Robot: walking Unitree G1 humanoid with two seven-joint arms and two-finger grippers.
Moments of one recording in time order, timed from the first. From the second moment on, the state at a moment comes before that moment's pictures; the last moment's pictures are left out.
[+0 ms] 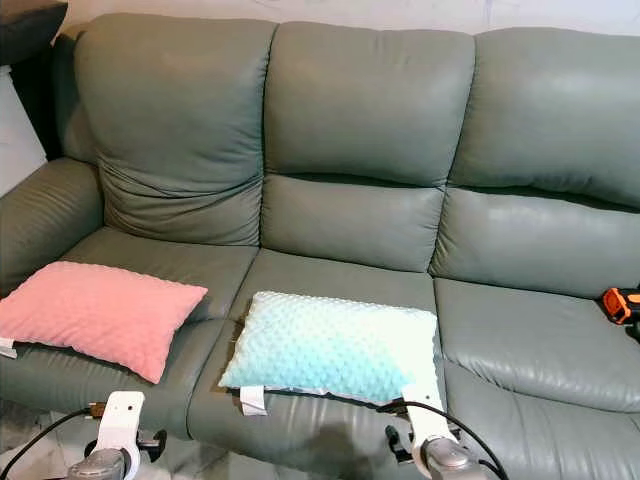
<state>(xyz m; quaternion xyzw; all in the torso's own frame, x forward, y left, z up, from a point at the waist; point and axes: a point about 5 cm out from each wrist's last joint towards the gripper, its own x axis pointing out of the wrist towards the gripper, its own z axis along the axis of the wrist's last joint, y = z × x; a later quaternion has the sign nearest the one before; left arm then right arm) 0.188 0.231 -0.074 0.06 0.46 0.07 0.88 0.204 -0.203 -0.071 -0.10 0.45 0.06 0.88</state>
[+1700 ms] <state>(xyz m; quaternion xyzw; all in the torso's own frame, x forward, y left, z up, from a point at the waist) 0.176 0.230 -0.081 0.05 0.49 0.07 0.87 0.203 -0.186 -0.075 -0.15 0.47 0.08 0.87</state>
